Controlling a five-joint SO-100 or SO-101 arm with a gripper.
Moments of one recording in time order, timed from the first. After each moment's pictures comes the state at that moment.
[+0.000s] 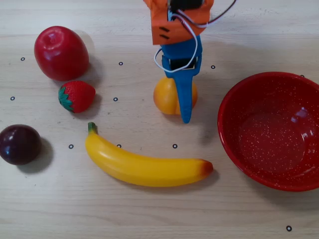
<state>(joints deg) 2.7 85.6 107.8 72.2 11.1</state>
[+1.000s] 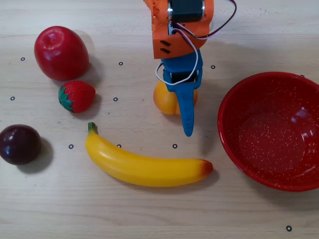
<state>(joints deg) 2.7 80.5 107.3 62.4 12.1</state>
